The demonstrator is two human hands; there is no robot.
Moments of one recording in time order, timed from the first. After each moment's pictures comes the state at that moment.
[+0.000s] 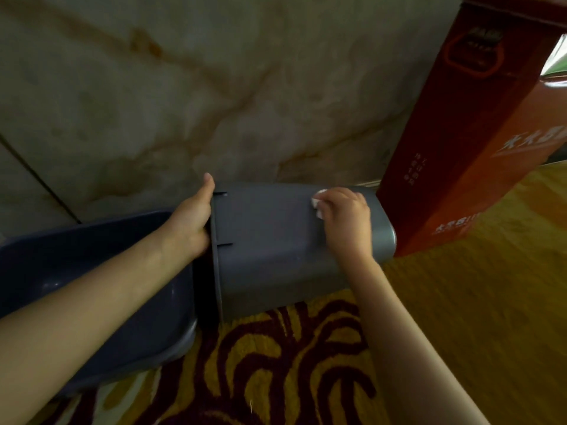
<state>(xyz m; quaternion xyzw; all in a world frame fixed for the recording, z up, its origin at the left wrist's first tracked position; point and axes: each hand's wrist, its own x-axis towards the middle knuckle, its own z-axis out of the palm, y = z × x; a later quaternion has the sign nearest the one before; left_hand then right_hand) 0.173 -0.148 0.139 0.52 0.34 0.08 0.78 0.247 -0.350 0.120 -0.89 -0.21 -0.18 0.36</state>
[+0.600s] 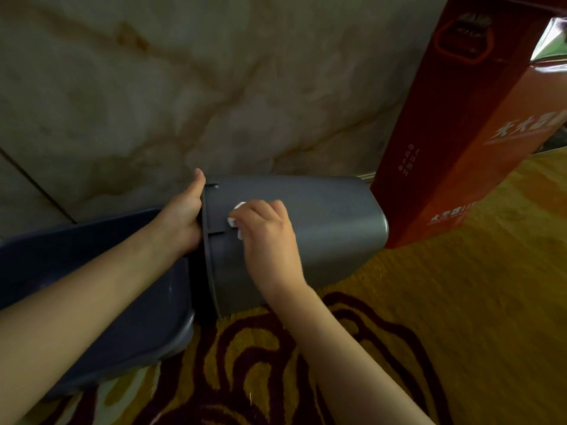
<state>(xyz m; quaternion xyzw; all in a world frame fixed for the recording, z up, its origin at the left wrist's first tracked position) 0.175 -0.144 0.131 0.49 0.31 0.04 0.81 0.163 -0.293 0.125 -0.83 -0.36 -0.18 0.38</state>
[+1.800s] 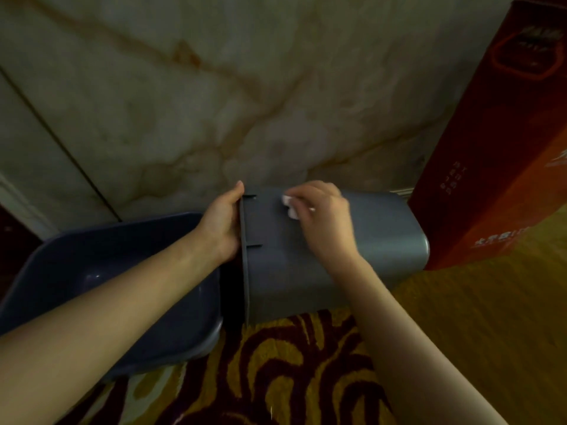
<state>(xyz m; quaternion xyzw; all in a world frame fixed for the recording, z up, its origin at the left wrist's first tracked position) 0.168 -0.145 0.136 0.47 0.27 0.05 0.84 0.220 -0.293 0.146 -0.82 -0.35 -0.16 0.43</state>
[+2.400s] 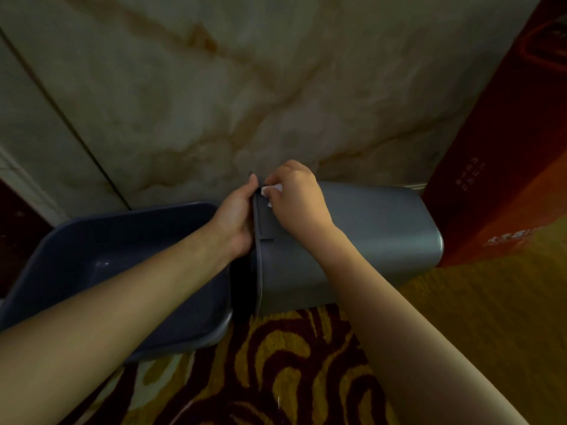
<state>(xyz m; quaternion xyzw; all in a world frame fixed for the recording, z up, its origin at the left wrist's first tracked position) 0.159 -0.149 0.136 0.45 0.26 0.06 0.85 0.214 -0.239 0.156 -0.84 -0.37 -0.06 0.39</state>
